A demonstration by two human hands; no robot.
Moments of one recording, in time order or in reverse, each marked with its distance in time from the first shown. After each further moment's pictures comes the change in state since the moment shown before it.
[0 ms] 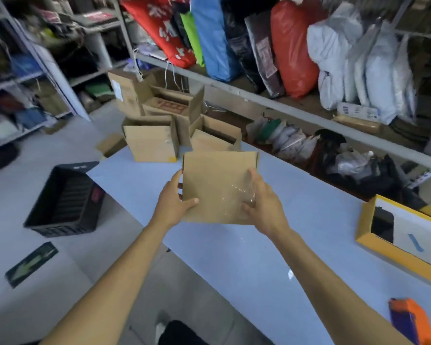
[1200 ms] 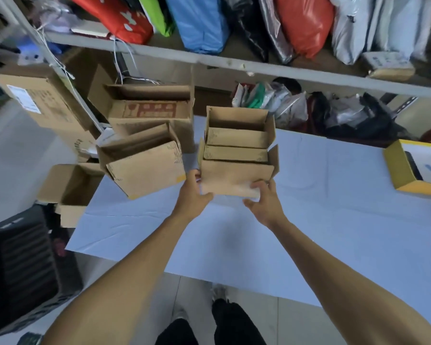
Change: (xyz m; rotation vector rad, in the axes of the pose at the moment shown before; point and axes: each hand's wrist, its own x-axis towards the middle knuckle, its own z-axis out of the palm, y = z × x) left_hand 0.258 -0.139 -0.045 -0.090 -0.527 0.085; right_hand 0.153 -0.048 0.211 0.098 0.228 0.560
